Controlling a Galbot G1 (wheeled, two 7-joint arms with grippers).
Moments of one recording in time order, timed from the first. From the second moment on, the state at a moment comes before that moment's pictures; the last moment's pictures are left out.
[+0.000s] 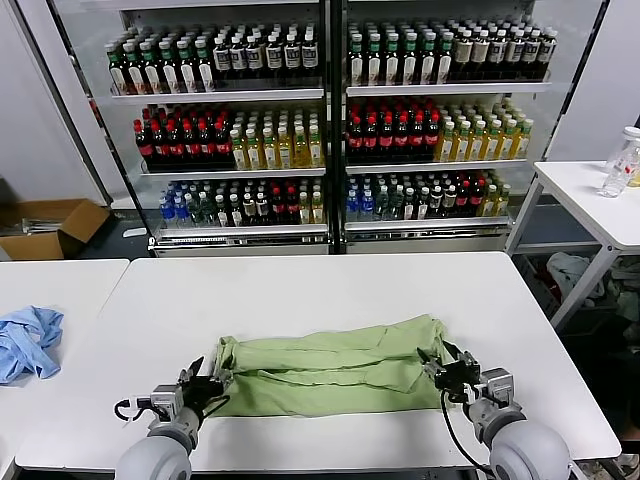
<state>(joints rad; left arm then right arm) 1.36 -1.17 -0.39 -1.96 -0.49 0.51 -0.29 -1.34 0.92 0.37 2.07 0.58 -0.53 0.20</state>
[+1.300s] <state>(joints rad) 1.42 -0.98 -0.92 -2.01 -1.11 0.54 -0.23 -1.31 0.90 0.38 2.09 0.58 -0.50 0.19</state>
